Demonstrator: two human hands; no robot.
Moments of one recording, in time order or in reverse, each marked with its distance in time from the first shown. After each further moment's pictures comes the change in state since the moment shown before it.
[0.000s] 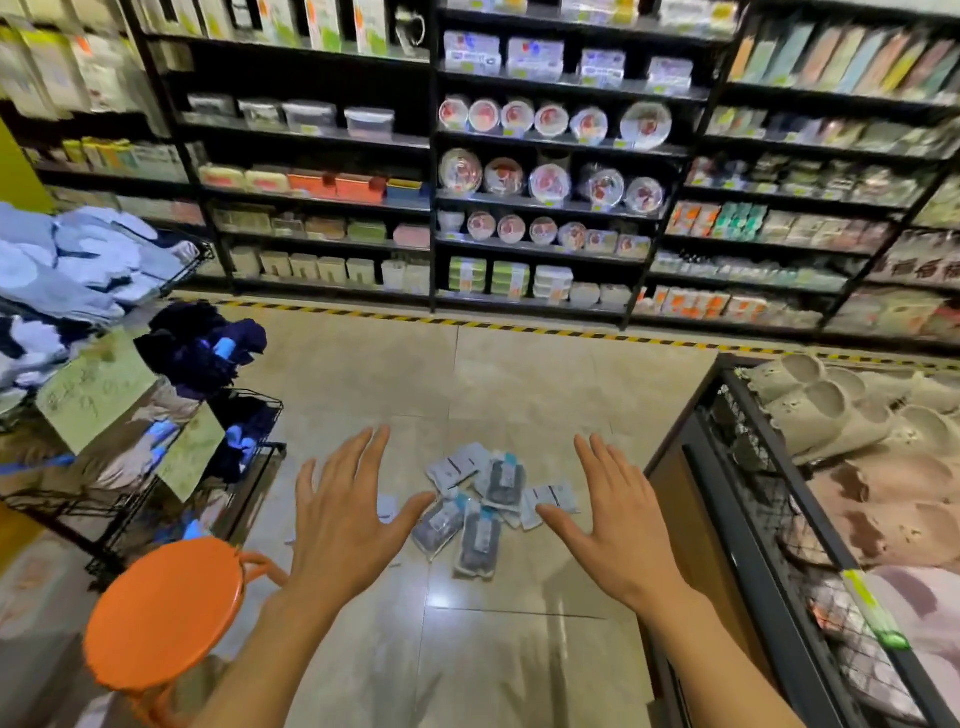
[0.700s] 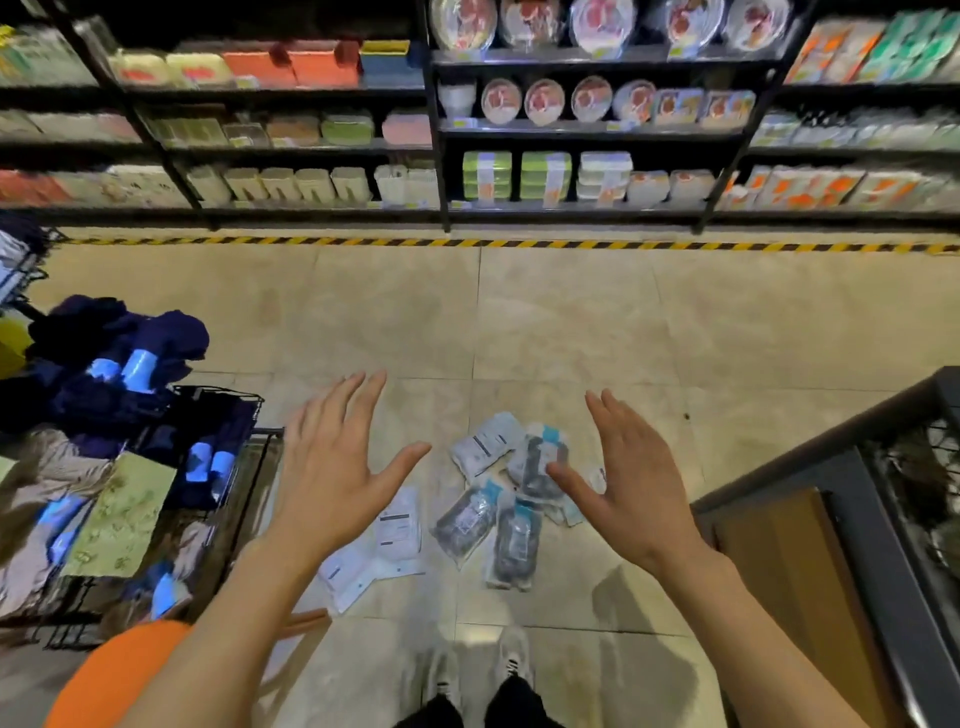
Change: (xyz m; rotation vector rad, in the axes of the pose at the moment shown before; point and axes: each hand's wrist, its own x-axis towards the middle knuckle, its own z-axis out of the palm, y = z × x) left_hand 0.345 -0.045 0.164 0.097 -0.134 0.033; right_hand 0.358 0.106 0.123 0.128 -0.155 0.076
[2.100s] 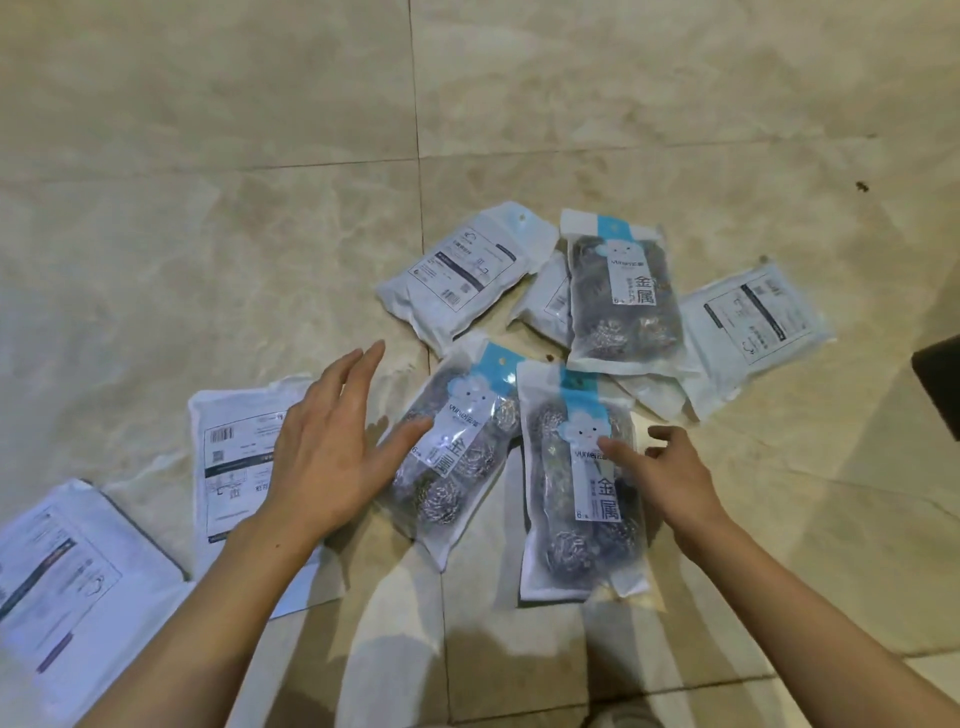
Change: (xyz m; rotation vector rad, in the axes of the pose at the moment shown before) left_hand -0.035 -0.267 0.757 -0.192 -0.261 -0.020; right_hand 0.115 0.346 0.720 0.619 -0.004 0.921
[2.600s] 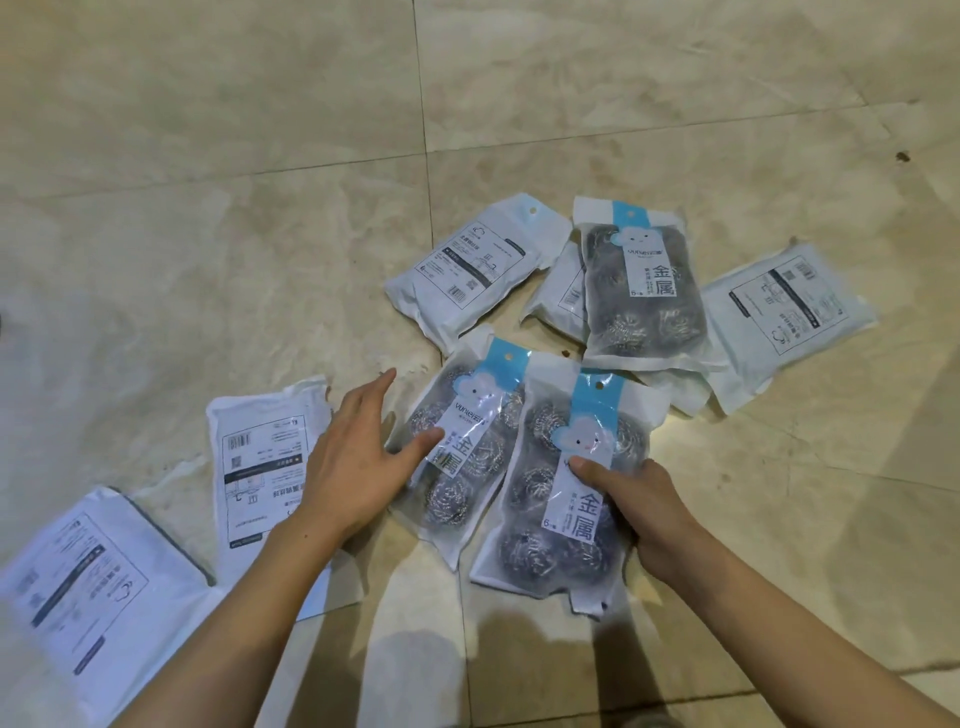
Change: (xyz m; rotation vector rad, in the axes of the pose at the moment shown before) left_hand 0.009 -0.011 0.024 -0.092 -0.149 -0.153; right_hand -0.001 0.021 0.045 0.562 -0.308 0.102
